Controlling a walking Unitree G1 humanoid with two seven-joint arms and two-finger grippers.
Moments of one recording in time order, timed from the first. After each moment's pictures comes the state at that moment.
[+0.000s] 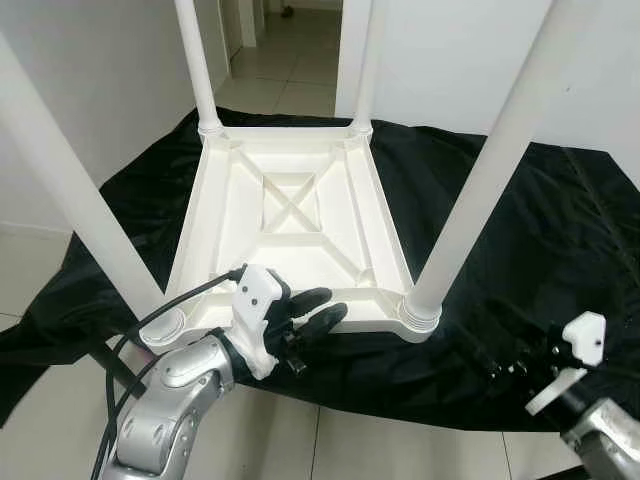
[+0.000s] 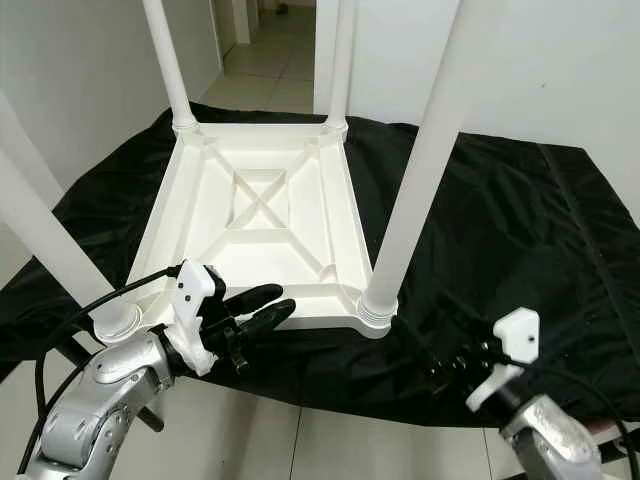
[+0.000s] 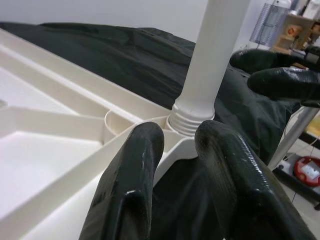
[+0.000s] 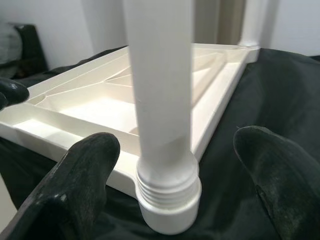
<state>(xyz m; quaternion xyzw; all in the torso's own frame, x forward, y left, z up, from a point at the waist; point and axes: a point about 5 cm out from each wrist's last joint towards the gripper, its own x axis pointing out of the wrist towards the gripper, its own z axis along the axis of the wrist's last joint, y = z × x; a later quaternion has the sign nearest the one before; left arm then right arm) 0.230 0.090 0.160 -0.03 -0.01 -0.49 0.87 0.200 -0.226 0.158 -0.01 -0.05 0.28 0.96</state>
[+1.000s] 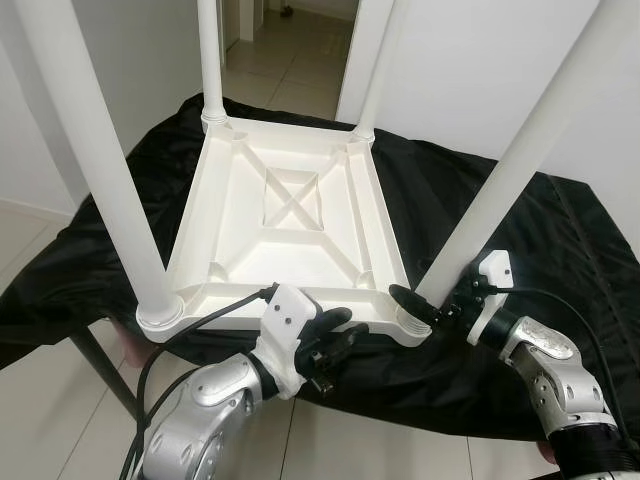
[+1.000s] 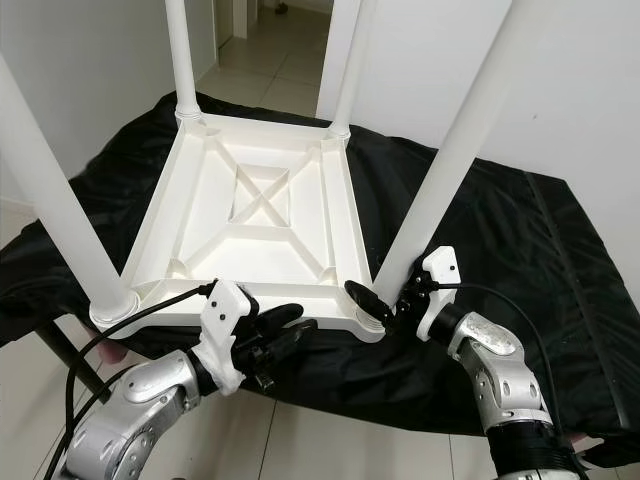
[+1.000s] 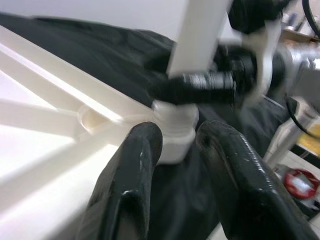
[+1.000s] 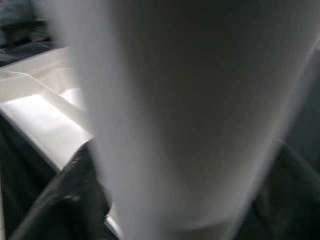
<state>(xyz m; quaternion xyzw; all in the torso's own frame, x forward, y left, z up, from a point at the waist) 0.229 0.060 0.159 -0.04 0.01 -0.48 0.88 0.291 -0.205 0.133 -0.02 0.00 0.36 0.93</state>
